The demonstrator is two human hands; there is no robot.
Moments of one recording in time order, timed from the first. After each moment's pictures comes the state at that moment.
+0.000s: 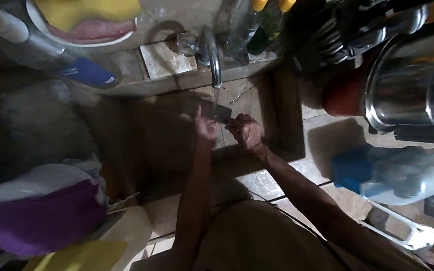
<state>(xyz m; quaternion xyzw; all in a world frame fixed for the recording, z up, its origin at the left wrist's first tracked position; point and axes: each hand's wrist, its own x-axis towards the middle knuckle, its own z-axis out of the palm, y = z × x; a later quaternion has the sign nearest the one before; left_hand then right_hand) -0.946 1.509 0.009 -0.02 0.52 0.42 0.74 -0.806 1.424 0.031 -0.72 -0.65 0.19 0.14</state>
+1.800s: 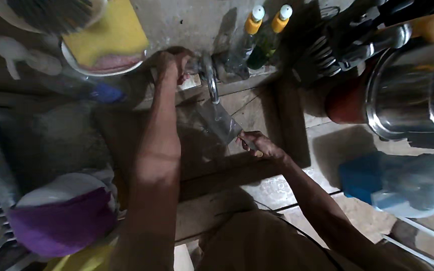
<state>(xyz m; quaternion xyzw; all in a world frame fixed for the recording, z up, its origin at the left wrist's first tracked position) -0.971 1.718 0.108 0.51 0.70 0.09 0.49 -0.757 1.403 0.055 -0.57 -0.28 0.73 0.25</state>
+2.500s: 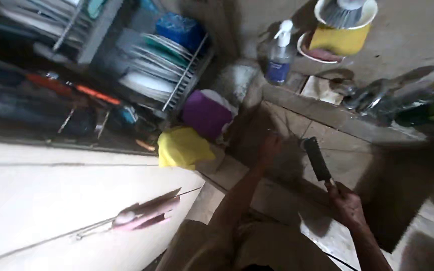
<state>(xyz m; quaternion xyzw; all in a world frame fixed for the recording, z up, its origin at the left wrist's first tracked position) -1.077 1.397 0.088 0.48 0.72 0.29 0.42 -0.785 1.331 0.098 -0.66 -0.64 0.38 0.10</state>
